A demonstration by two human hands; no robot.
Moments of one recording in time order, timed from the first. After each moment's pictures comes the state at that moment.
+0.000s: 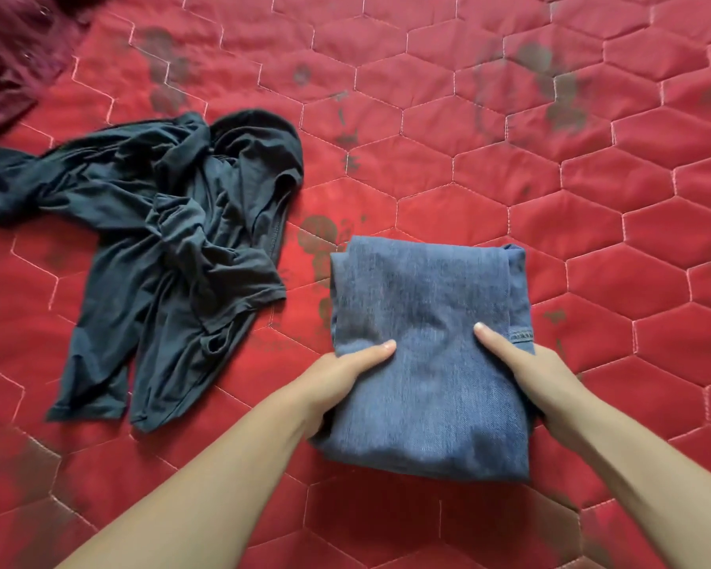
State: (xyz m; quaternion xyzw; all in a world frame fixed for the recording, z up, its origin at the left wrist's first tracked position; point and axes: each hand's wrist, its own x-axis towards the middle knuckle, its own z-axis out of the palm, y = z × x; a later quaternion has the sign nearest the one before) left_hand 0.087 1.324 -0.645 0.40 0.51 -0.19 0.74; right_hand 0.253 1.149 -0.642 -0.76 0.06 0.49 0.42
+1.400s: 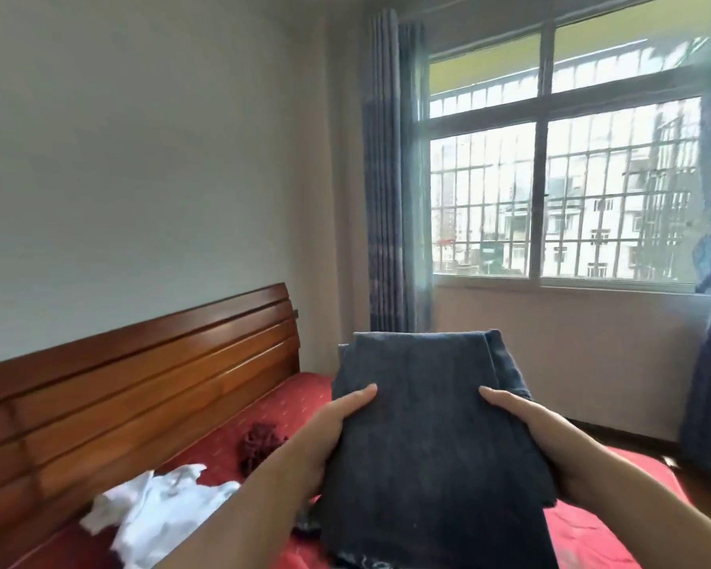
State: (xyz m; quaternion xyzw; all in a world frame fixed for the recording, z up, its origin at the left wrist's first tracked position) left_hand -0.118 1.194 0.041 0.52 0.34 0.29 0.73; right_hand 0.111 1.081 0.049 -0.54 -0.30 0.52 0.59
